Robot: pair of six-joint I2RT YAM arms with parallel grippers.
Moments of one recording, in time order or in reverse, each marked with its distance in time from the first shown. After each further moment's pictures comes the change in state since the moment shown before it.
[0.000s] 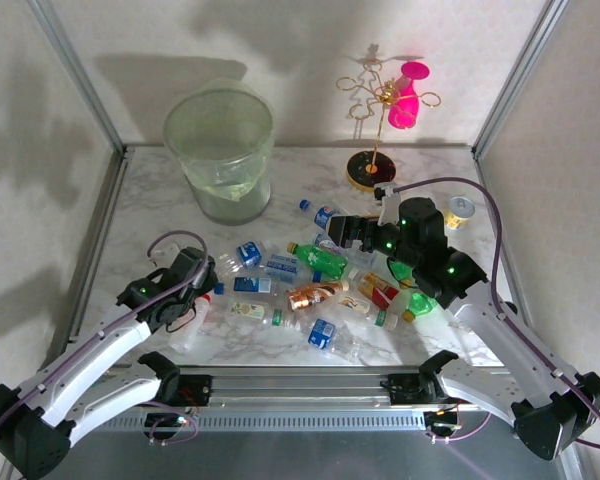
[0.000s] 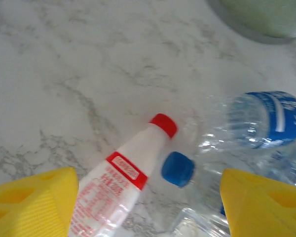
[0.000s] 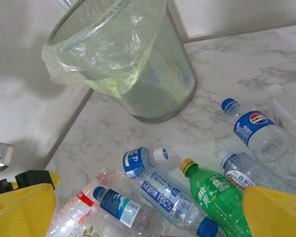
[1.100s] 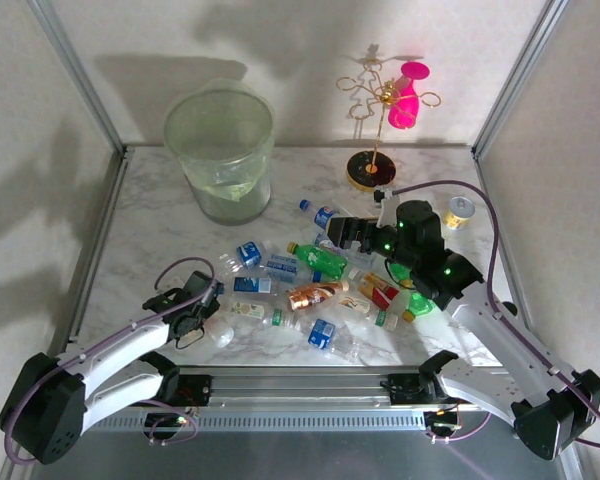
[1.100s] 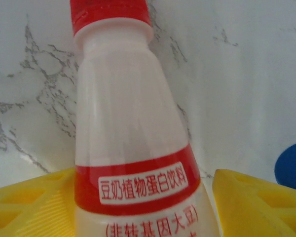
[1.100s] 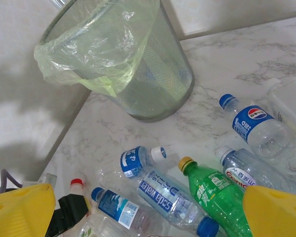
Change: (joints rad) left arm 0.057 0.129 -0.320 0.278 0.122 -0.185; right arm 0.000 0.002 -0.042 0.037 0.011 0.027
